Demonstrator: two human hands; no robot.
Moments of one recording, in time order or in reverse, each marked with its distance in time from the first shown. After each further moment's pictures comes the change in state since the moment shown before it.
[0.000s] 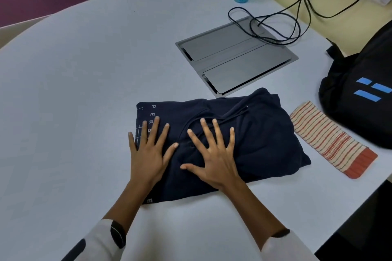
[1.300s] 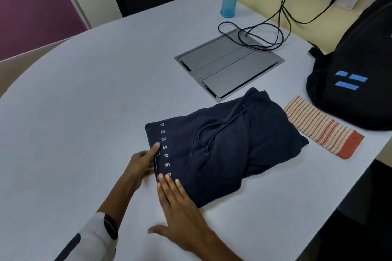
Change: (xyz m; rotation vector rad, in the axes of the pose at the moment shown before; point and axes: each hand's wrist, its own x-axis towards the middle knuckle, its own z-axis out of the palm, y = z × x) left_hand -0.013 -0.042 -0.055 -1.239 -0.393 -0.737; right_hand -0.083 -0.148 0.032 0.105 -0.192 -0.172
